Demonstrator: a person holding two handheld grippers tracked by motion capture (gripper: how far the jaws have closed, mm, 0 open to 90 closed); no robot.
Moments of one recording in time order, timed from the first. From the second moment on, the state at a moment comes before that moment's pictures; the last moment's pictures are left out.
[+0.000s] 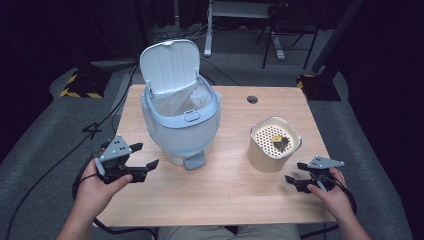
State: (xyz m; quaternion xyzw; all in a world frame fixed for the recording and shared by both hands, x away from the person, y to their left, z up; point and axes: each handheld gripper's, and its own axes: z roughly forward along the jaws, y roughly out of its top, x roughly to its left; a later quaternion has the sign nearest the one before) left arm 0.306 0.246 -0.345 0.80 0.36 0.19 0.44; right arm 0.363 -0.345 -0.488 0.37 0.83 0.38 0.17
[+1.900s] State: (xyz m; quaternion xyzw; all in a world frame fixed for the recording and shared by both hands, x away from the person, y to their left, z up) left arm 0.439 0.267 -0.239 0.70 0.39 0.28 0.53; right arm 0.358 -0.344 -0.504 0.40 0.82 0.36 0.18
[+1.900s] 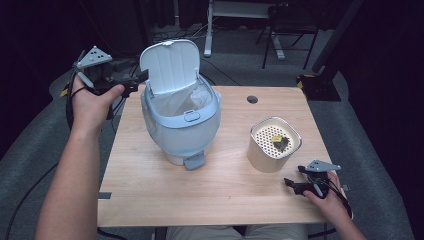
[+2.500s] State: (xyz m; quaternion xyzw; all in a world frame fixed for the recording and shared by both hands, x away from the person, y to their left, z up) left arm 0.465 0.255 -0.254 0.70 0.41 0.26 0.52; right arm 0.358 -0.344 -0.504 0.40 0.82 0.36 0.18
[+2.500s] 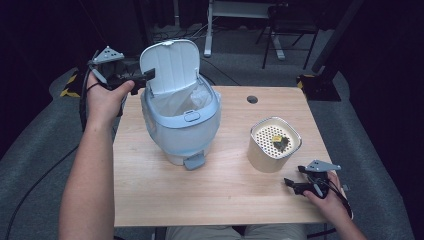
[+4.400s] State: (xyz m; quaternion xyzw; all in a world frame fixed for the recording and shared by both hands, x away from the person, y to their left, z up) left arm 0.414 0.207 -0.272 0.79 0.28 0.11 0.53; right arm 0.358 -0.344 -0.504 0.40 0.82 0.36 0.18
